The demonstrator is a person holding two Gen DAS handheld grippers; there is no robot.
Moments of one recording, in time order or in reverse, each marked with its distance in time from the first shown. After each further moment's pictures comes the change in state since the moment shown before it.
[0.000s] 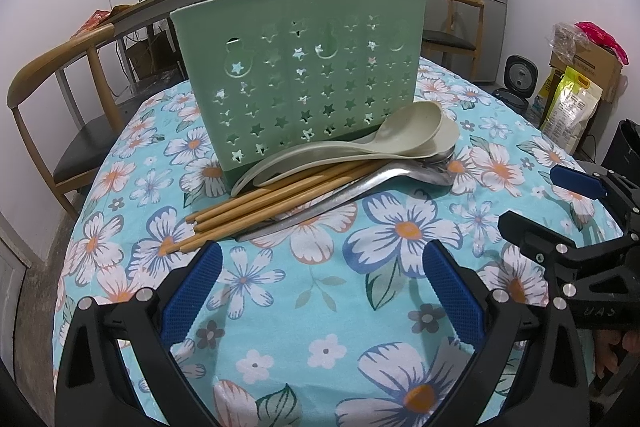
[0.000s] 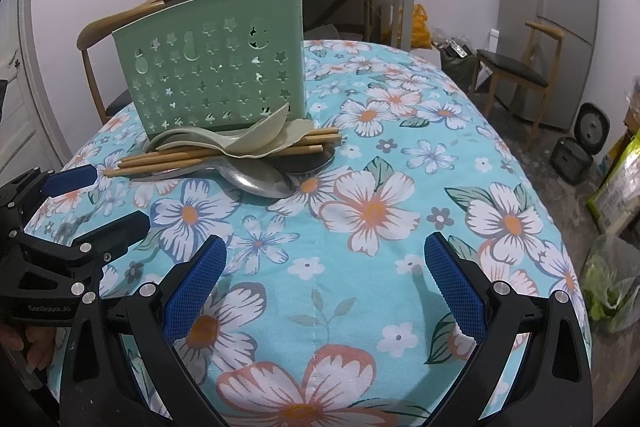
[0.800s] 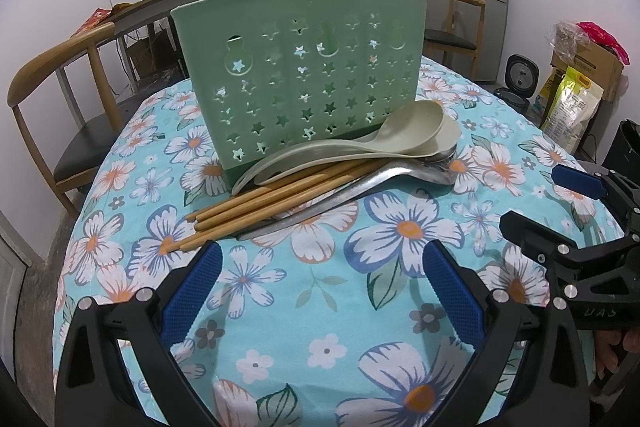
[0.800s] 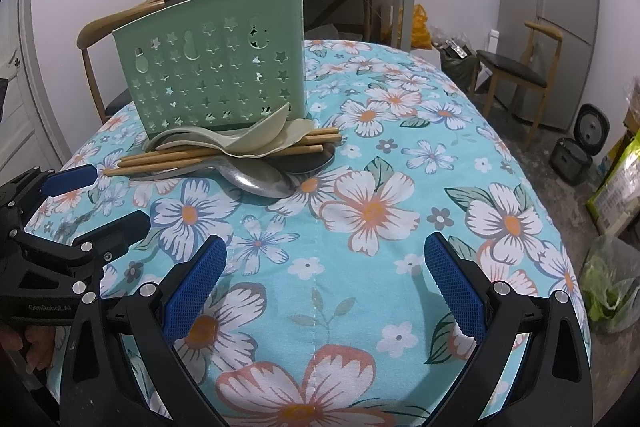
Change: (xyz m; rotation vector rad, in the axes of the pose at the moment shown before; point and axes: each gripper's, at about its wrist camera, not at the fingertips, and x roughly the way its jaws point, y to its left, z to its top) left arm 0.000 0.002 0.000 -0.004 0.007 0.000; right arm 0.000 0.001 0.001 -0.003 0.002 -0.001
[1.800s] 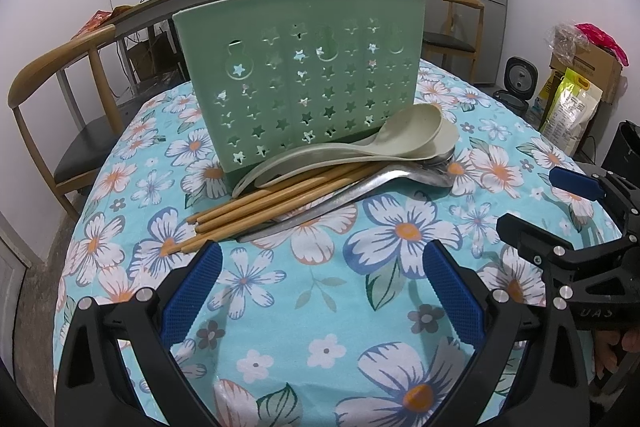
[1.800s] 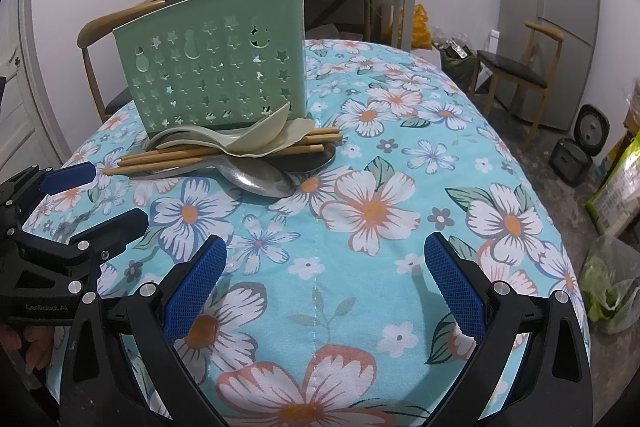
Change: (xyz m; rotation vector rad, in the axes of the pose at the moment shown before) left arm -0.001 0.002 0.000 -0.002 -0.011 -0.004; right arm 0.000 0.001 0.000 -0.003 0.000 -0.001
